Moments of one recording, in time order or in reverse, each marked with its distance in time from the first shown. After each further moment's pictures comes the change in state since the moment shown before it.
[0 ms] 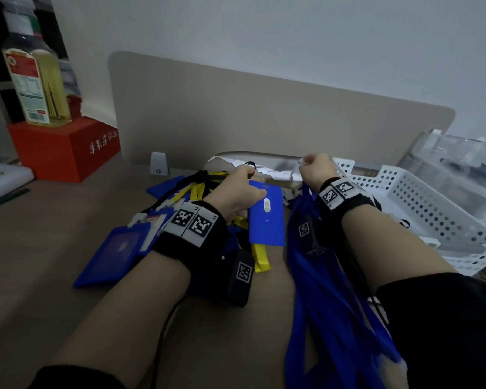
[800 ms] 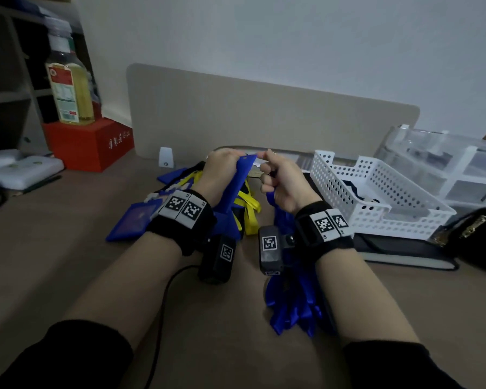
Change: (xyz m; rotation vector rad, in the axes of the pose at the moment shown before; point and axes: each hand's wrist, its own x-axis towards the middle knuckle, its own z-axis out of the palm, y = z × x) left_hand -0.064 0.015 -0.004 -0.199 0.254 0.191; right_hand -0.154 -0.044 -0.023 1.183 -0.480 0.039
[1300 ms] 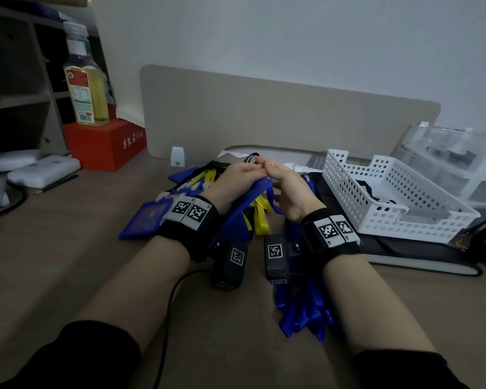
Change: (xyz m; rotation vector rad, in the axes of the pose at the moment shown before) left_hand -0.015 -0.009 -0.002 0.033 -0.262 -0.035; right_hand -0.012 0.012 0.000 -0.169 -0.064 0.028
